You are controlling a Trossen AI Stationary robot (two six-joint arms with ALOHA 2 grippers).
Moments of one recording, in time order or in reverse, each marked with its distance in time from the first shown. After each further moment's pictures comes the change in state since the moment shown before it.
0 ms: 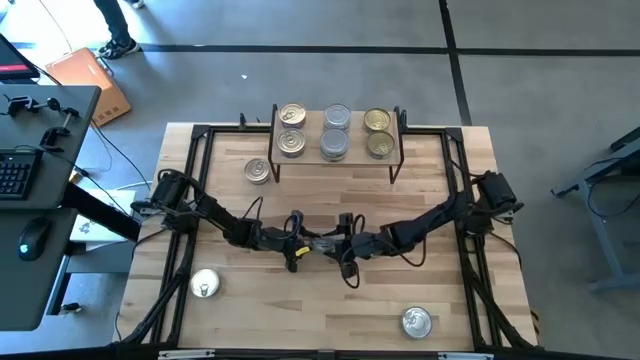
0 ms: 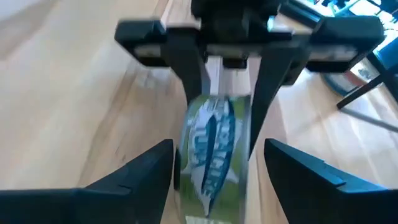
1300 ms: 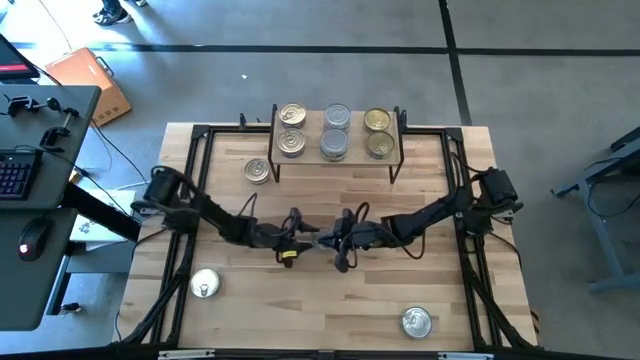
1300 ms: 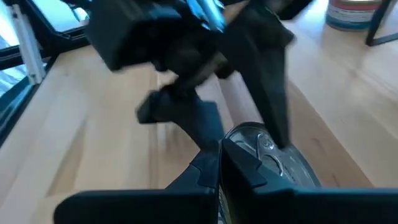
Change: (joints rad) left arm 0.012 -0.063 -0.040 0.026 -0.008 0.264; right arm -0.064 -0.024 -0.005 0.082 -0.123 0.576
